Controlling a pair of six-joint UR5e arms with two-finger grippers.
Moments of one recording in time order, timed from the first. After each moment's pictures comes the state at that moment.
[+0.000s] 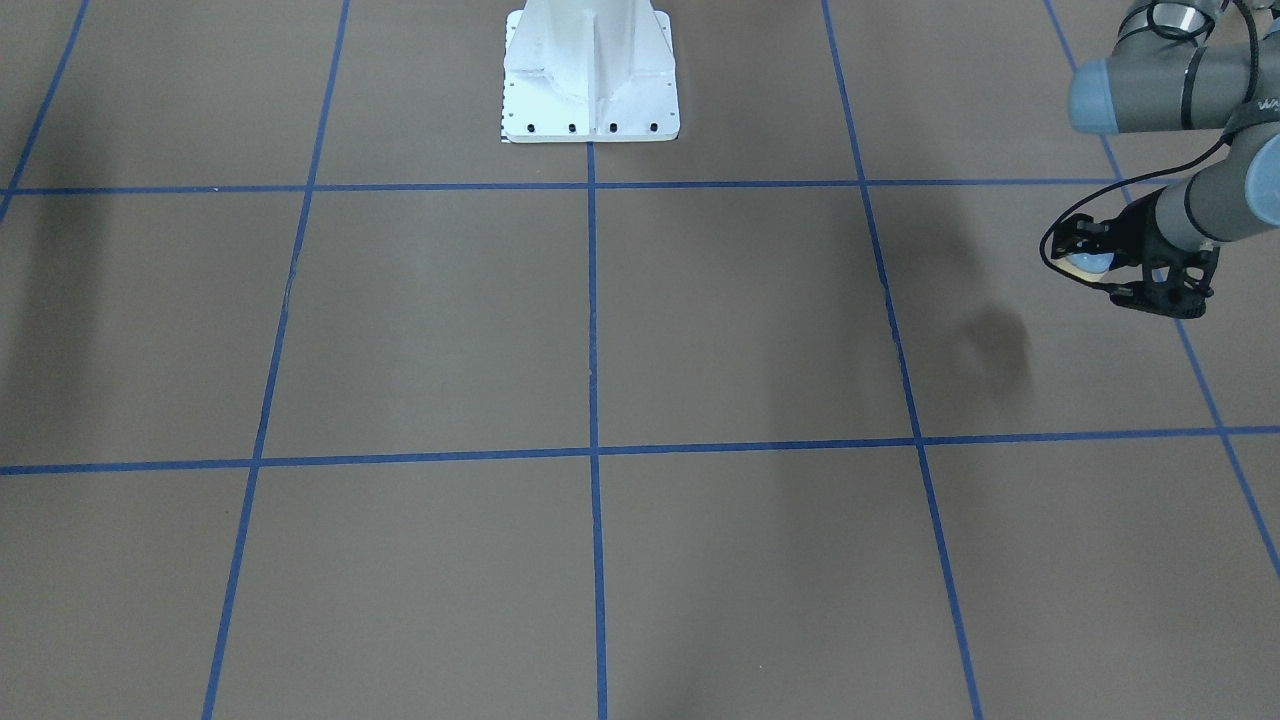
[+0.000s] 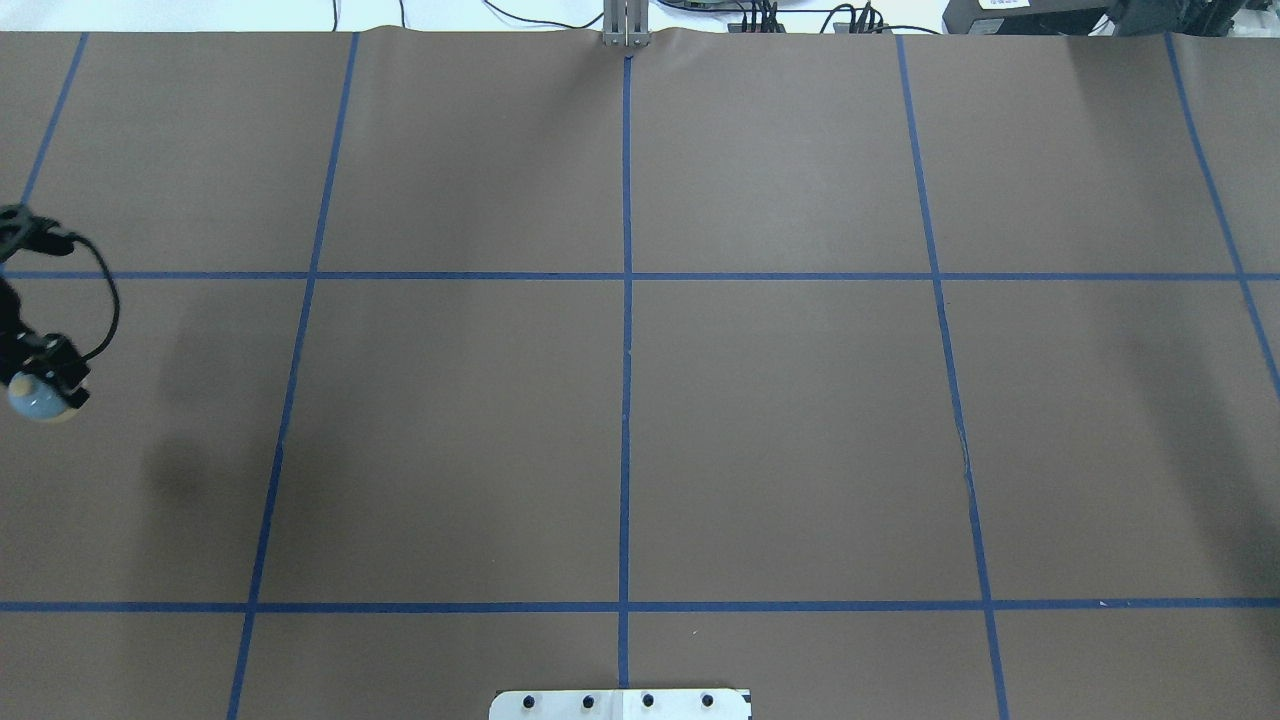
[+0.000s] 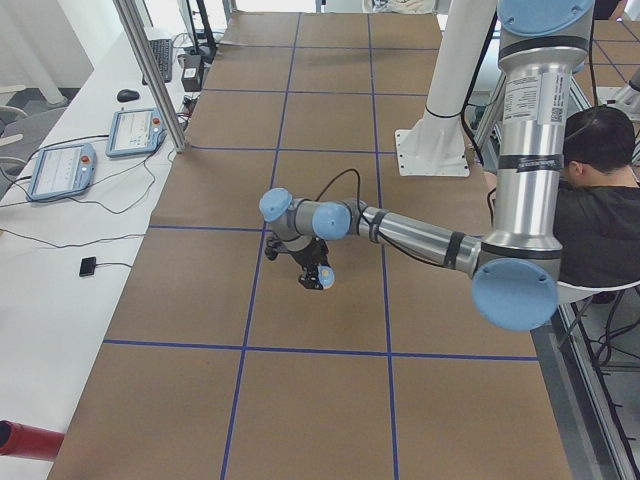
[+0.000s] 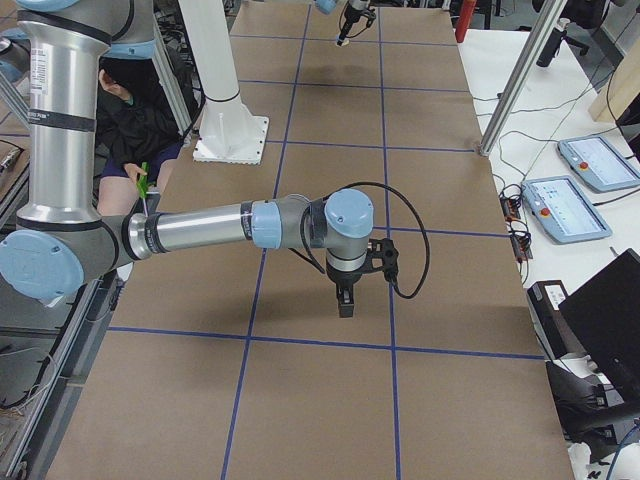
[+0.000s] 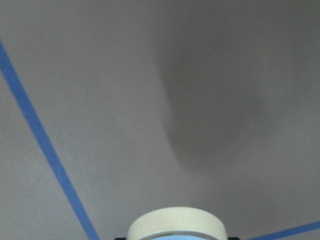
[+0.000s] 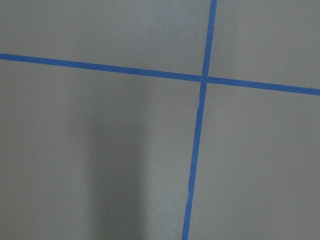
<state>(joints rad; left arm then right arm) -1.06 -1.70 -1.74 -1.32 -2.36 -0.18 1.55 -1.69 1.87 -1.71 2.36 -0.06</state>
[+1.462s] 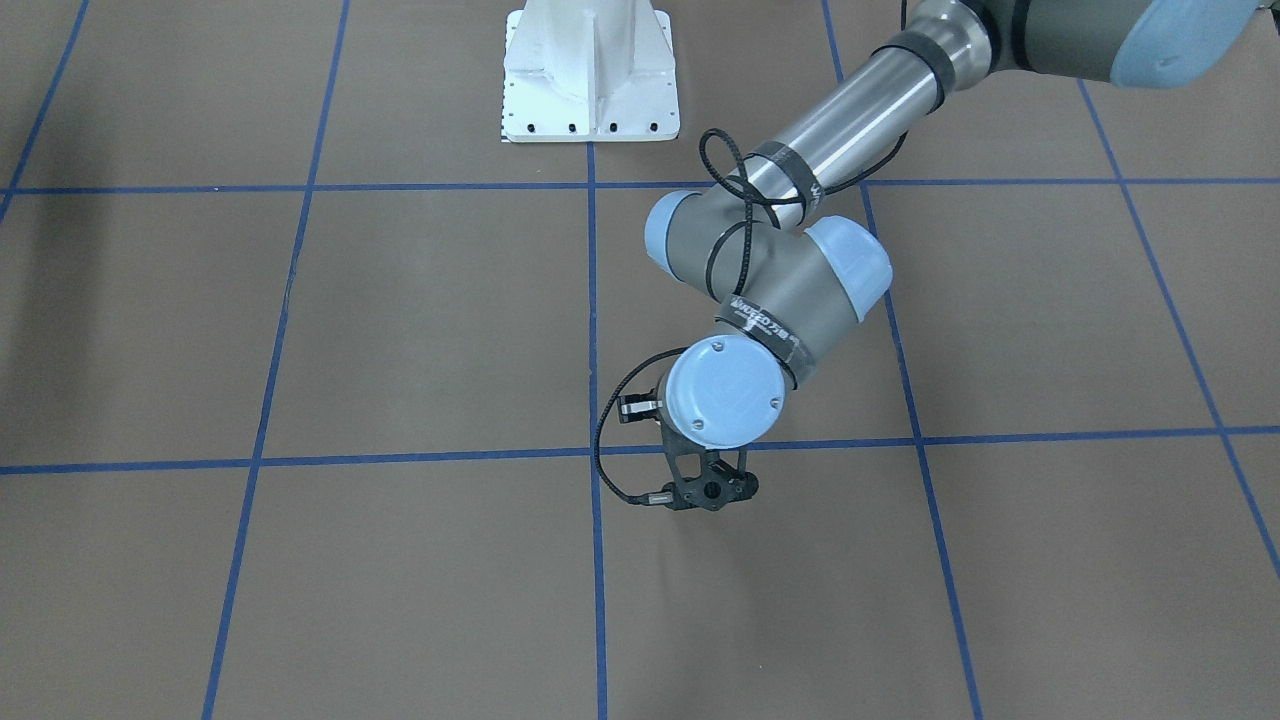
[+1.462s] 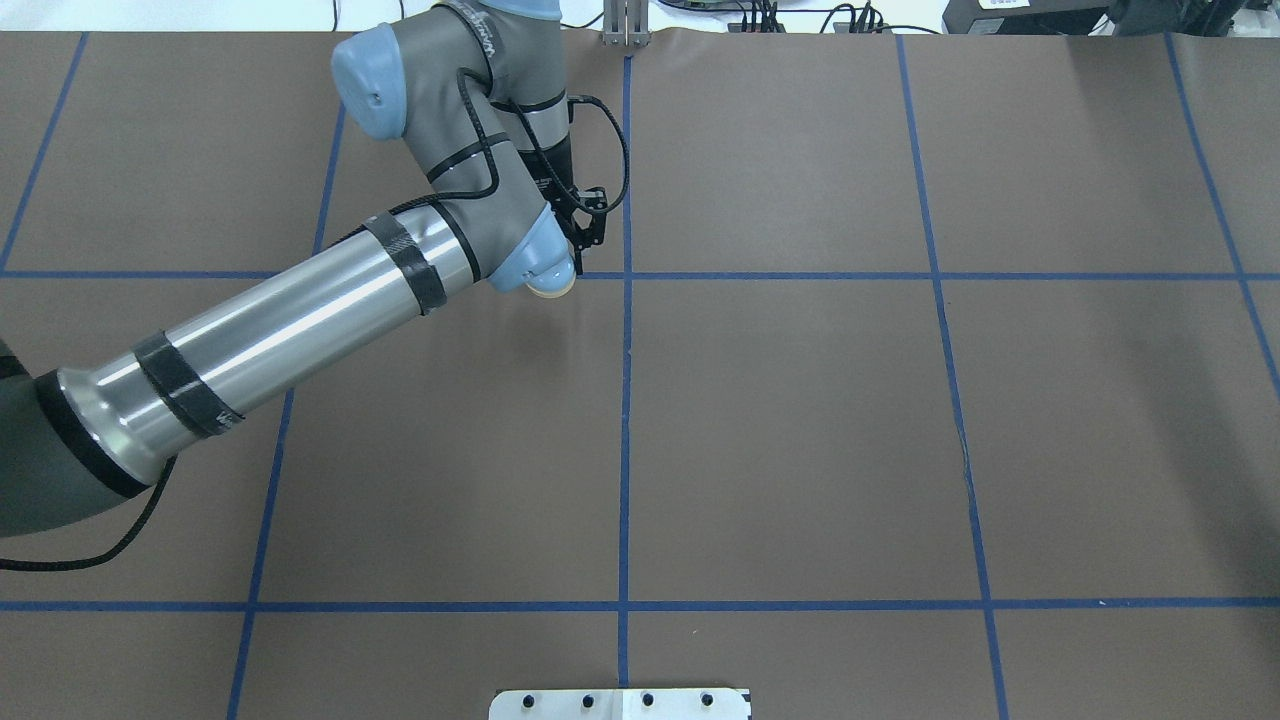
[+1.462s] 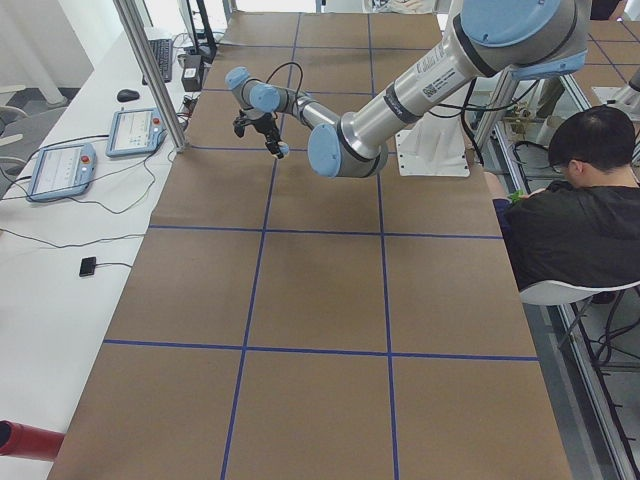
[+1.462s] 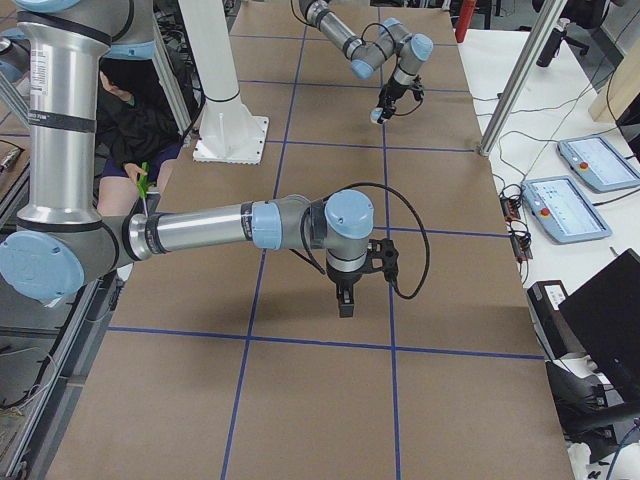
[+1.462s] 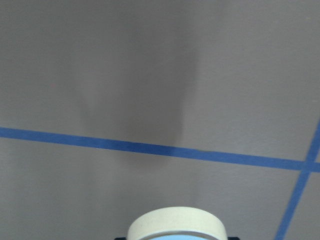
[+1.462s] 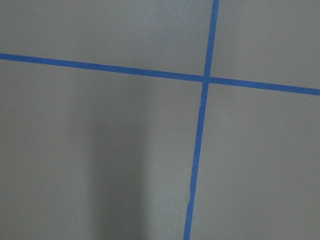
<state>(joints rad) -0.77 -2.69 -0.92 -1.48 -2.37 -0.94 1.55 -1.69 1.87 -1.71 2.36 -0.06</state>
